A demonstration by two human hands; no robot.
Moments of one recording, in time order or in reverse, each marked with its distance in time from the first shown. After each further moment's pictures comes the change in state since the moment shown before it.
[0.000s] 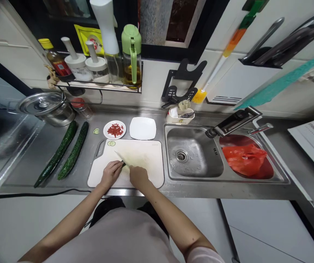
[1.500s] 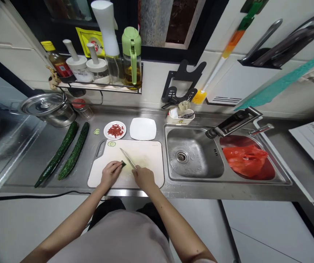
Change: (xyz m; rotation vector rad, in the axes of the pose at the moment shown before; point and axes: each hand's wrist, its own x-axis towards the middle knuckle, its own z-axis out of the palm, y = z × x) left_hand 0.002 0.010 -0.002 -0.032 0.003 -0.214; right_hand -0.014 0.019 0.002 0.096 0.077 0.128
